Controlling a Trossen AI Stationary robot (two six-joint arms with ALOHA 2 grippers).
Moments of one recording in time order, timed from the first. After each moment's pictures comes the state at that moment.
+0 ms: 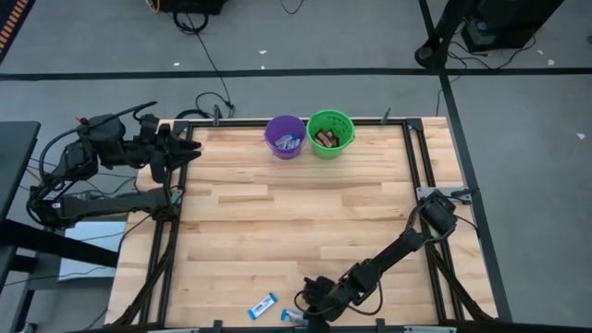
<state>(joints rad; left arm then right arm) 0.36 0.58 1.16 -0.74 0.19 -0.51 0.67 2.19 1.30 0.16 0.05 1.11</state>
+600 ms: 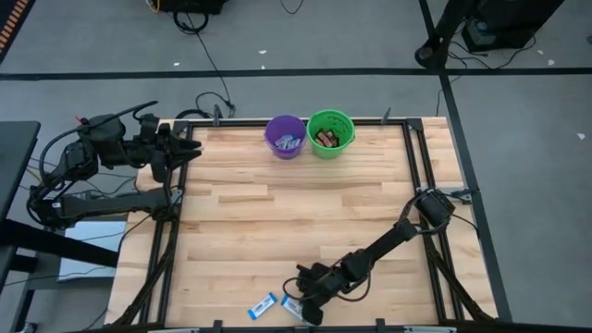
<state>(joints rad) 0.36 0.58 1.16 -0.74 0.18 -0.51 0.55 2.17 1.32 0.01 0.05 0.99</state>
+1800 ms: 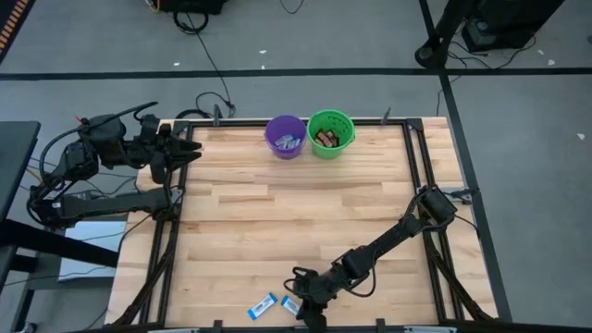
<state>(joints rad) 0.36 0.58 1.16 -0.75 0.20 -0.50 0.55 2.11 1.34 0.18 -0.18 0.96</state>
